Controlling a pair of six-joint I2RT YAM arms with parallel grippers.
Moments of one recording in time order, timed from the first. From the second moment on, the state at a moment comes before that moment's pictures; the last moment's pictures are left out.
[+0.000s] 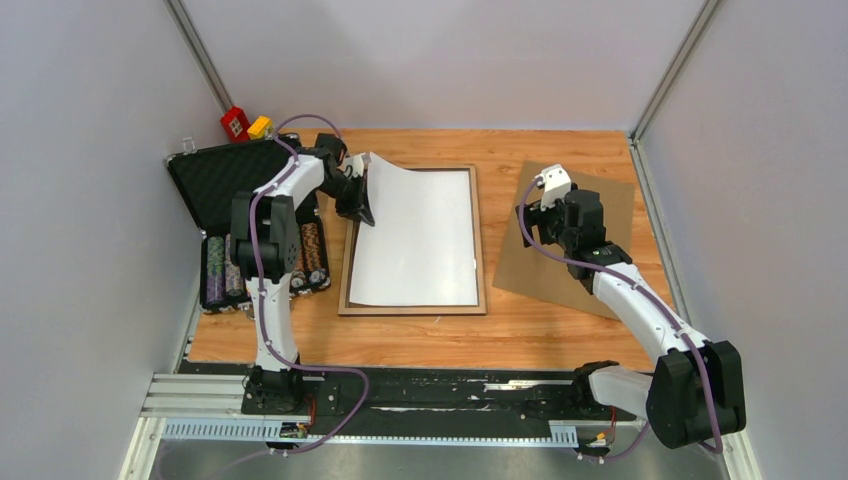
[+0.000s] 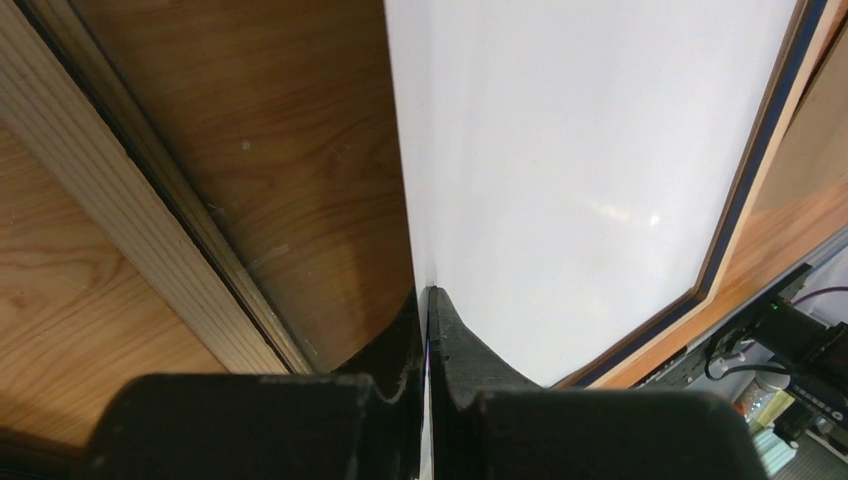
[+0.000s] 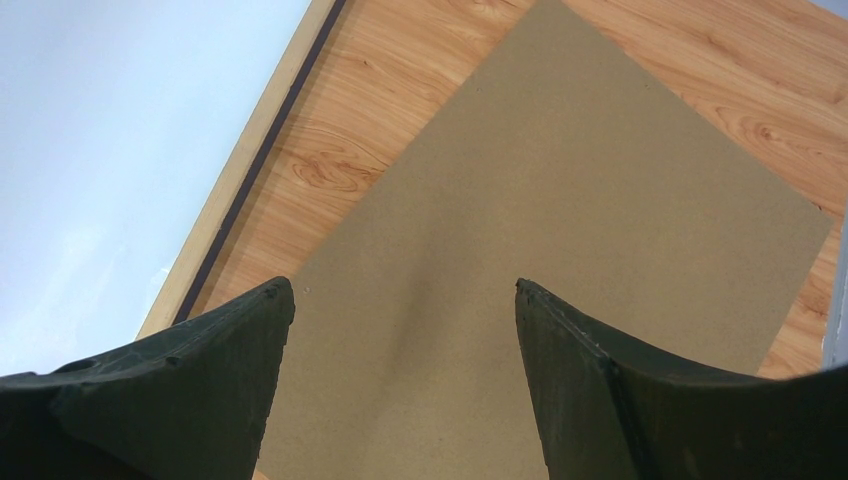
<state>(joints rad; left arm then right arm) -0.14 2.16 1.71 -0.86 0.55 -0.07 0.23 1.17 0.75 -0.04 -0.04 -0.20</state>
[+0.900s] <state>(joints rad) -0.14 2.17 1.73 -0.88 0.50 -0.07 0.23 1.17 0.75 -0.04 -0.05 -0.20</state>
